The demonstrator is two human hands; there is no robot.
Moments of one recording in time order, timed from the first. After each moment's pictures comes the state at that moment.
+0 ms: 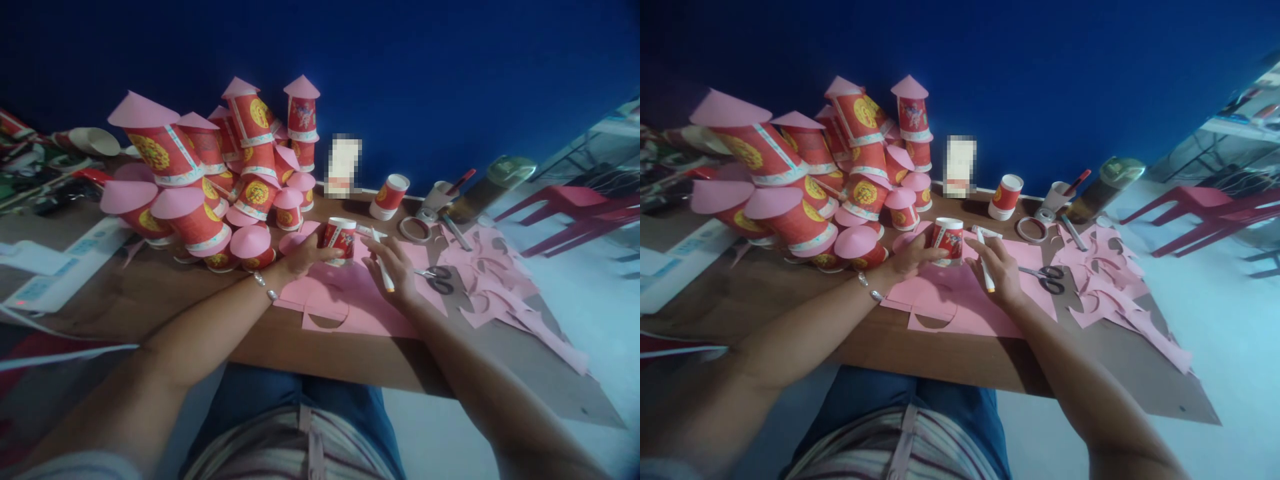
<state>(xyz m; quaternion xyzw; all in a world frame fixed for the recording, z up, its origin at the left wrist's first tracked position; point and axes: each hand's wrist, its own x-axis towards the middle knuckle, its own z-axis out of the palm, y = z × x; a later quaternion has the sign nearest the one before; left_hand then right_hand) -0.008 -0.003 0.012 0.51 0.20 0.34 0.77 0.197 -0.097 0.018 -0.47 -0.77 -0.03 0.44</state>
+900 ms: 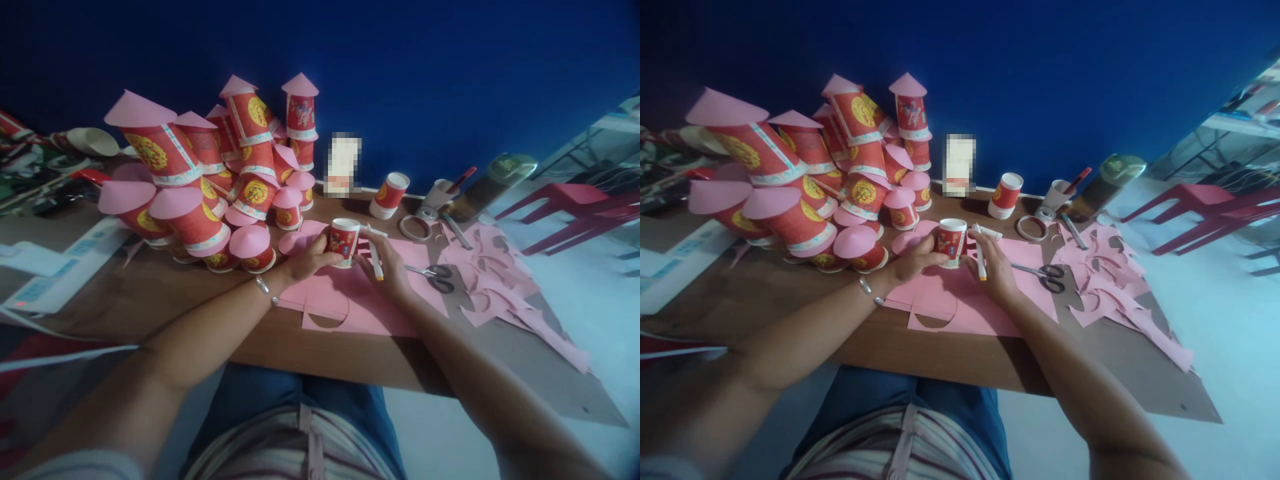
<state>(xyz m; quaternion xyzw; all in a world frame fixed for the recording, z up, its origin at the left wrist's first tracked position) -0.007 -0.004 0.003 0.66 0.16 0.32 0.66 0.195 -0.084 -0.003 -0.51 -0.73 0.08 0.45</state>
